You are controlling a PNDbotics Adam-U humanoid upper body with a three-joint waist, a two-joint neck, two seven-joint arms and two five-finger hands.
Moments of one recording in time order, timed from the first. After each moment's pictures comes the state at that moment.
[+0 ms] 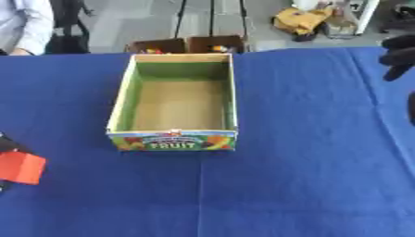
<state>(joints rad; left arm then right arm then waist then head) -0.52 0.87 -0.19 -1.56 -0.83 -0.33 -0.74 -0.35 -0.36 -0.30 -1.98 0.39 -0.60 0.07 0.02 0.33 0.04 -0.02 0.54</state>
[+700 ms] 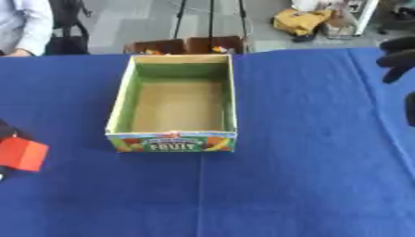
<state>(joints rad) -0.58 0.86 -0.15 -1.63 -0.75 -0.27 -0.70 -0.35 -0.36 -0.30 -1.98 0.39 -0.58 0.06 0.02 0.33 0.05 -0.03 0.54</state>
